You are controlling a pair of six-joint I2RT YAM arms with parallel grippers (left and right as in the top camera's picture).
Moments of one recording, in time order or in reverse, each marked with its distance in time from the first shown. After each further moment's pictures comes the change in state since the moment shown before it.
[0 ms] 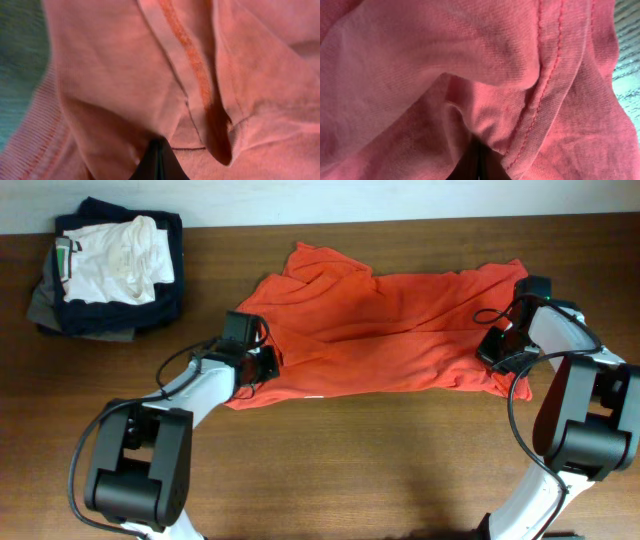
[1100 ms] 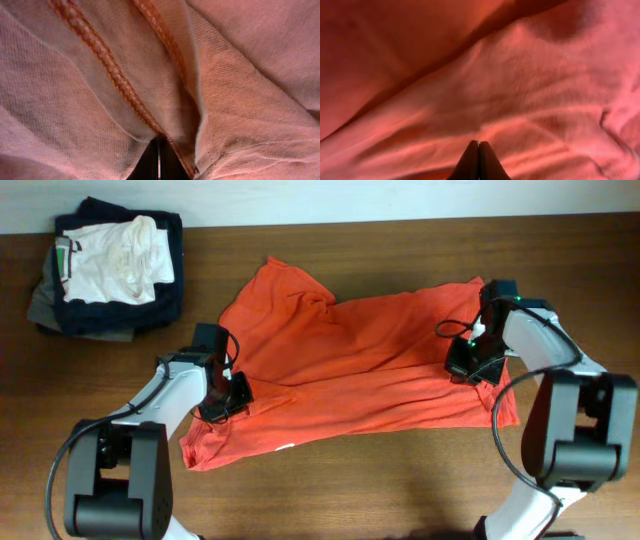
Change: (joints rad) left arm 0.124 -0.089 -0.023 -0.424 0.056 -0.023; right arm 0.143 -0.079 -0.054 -0.144 -0.158 -0.053
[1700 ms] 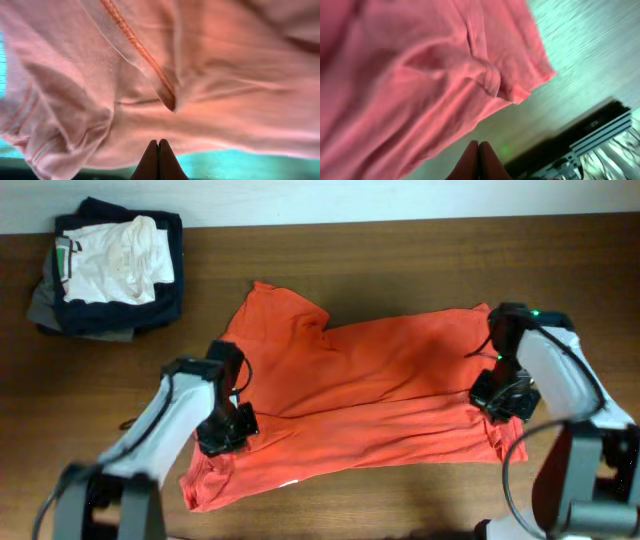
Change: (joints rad) left arm -0.102 -0.174 -0.005 -0.428 0.010 -0.058; right arm -0.005 -0.260 -0.097 -0.351 0.312 0.224
